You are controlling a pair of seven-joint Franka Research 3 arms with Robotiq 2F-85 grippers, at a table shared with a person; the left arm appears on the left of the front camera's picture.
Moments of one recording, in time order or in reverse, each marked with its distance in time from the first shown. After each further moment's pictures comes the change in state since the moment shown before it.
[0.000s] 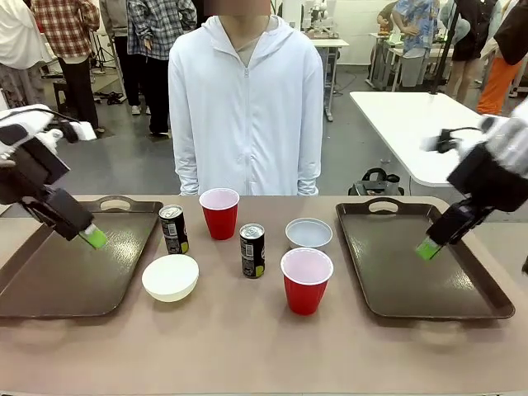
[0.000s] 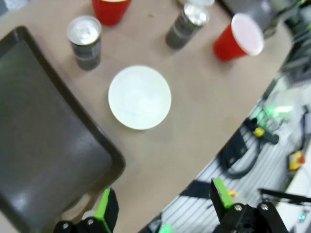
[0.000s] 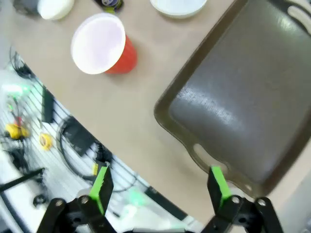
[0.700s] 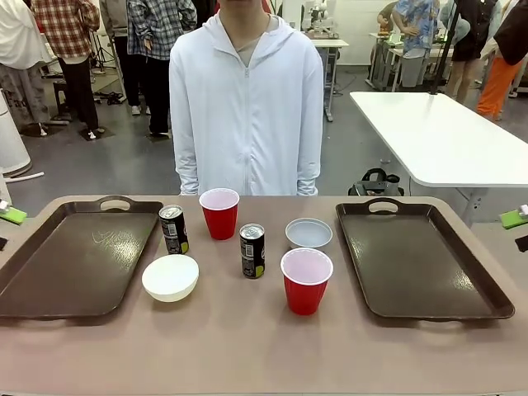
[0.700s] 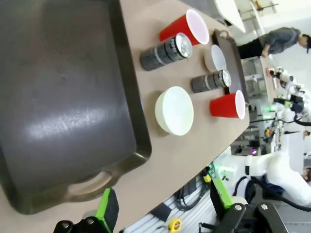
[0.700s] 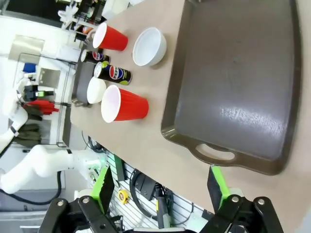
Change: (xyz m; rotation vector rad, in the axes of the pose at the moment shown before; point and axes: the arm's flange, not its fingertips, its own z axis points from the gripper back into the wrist) left arm -0.087 0.168 0.043 -0.294 -0.199 0.495; right arm -0.109 -0.131 0.038 0.350 -0.330 -0.496
